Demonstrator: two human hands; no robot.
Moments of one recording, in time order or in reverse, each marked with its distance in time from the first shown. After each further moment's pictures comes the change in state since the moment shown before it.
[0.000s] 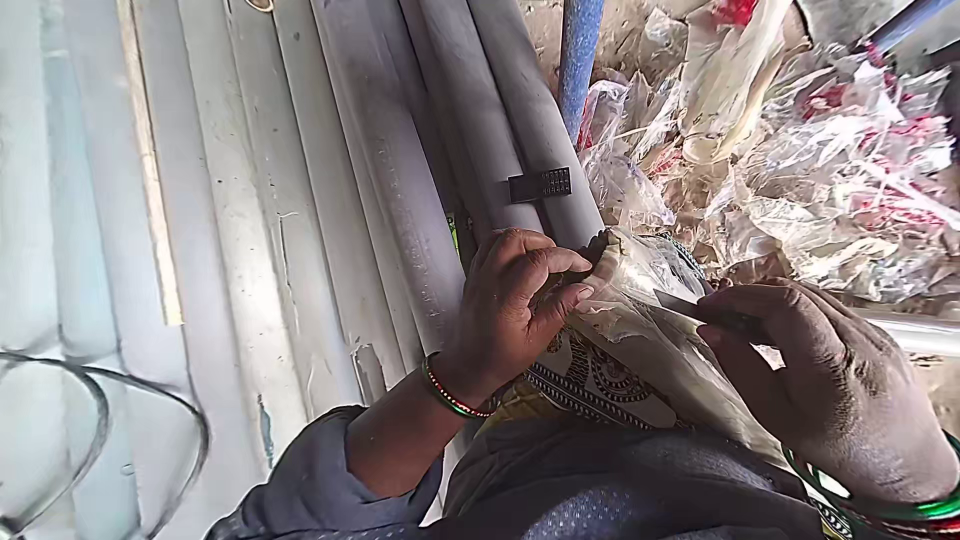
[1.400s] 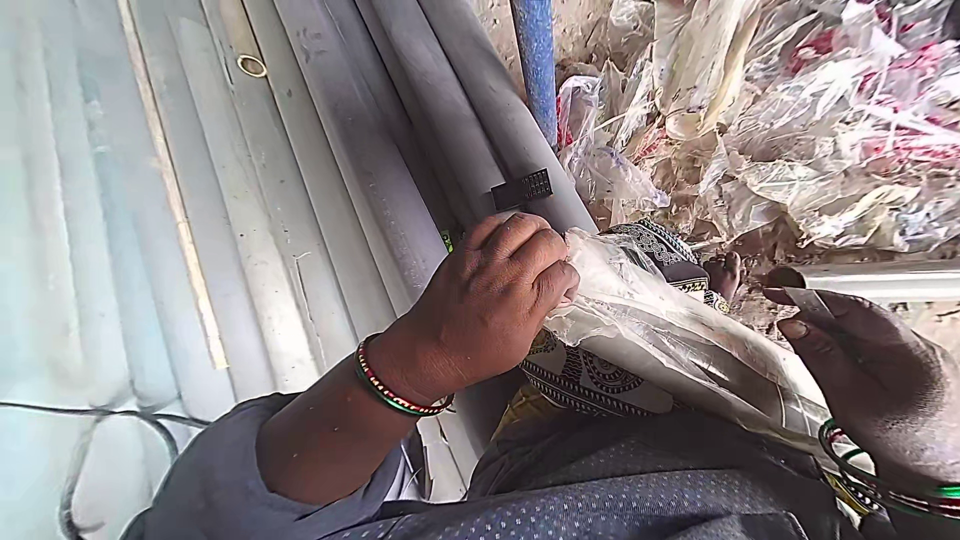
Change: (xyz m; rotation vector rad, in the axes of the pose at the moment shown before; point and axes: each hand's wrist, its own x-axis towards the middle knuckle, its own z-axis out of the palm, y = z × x) left_hand 0.053 0.021 -0.024 0.407 -0.477 0.487; right_hand -0.087 0.042 0.000 0.292 0.140 0.454
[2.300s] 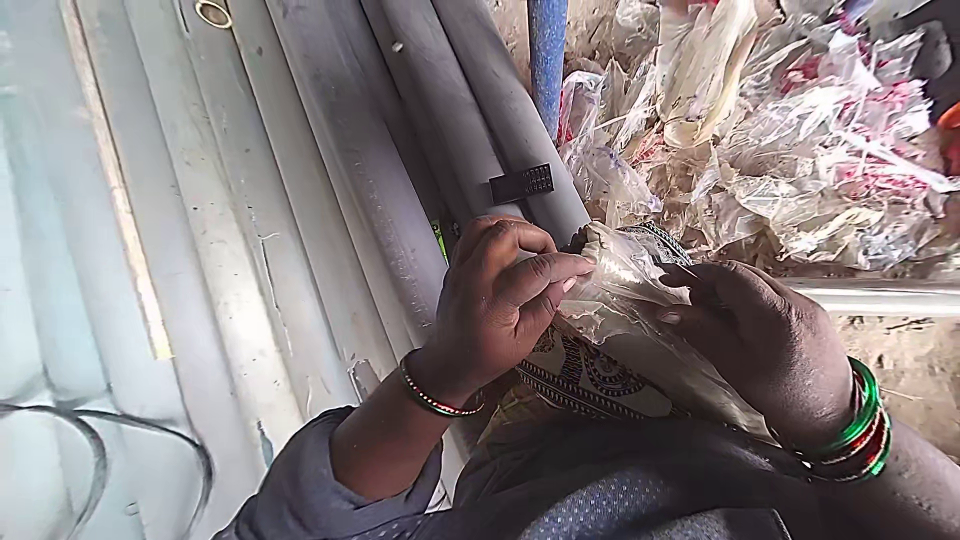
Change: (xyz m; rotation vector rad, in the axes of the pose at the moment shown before) left_hand -0.027 0.002 0.039 -0.385 0.441 -0.296; right_hand 0.056 -0.058 0.045 -0.209 -0.143 -0.237
